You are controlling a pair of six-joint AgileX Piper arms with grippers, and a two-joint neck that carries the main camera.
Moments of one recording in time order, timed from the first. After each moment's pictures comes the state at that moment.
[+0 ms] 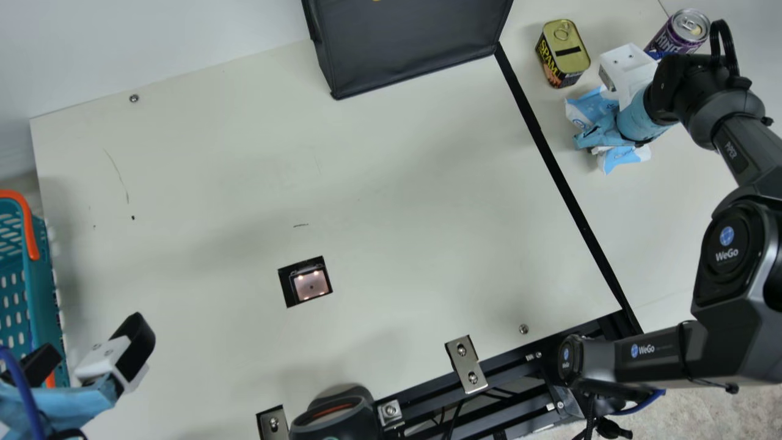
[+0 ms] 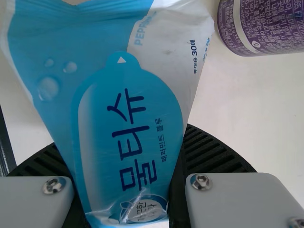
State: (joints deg) left arm -13.0 42.6 -47.3 -7.0 59.8 -10.6; right arm -31.6 97.6 -60.1 -6.5 39.2 -22.5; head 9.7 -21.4
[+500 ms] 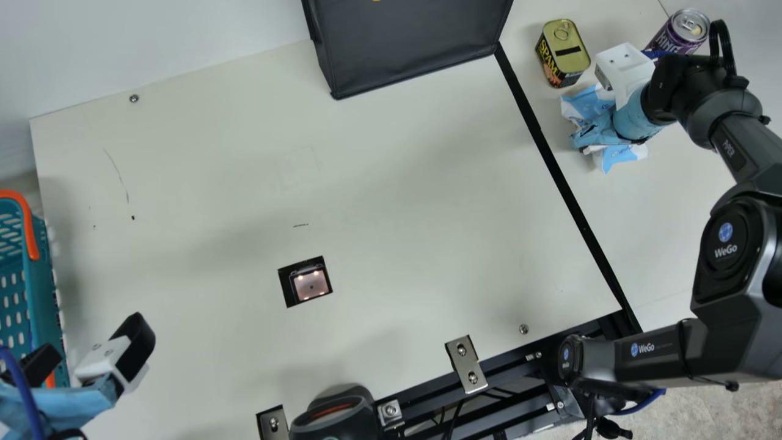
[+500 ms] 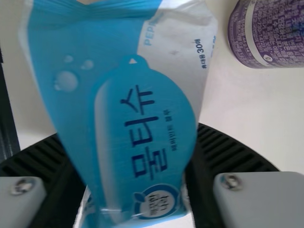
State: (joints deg) left arm -13.0 42.6 -47.3 -7.0 59.8 -10.6; right arm -31.0 98.1 -59.9 -4.8 37.9 -23.5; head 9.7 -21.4
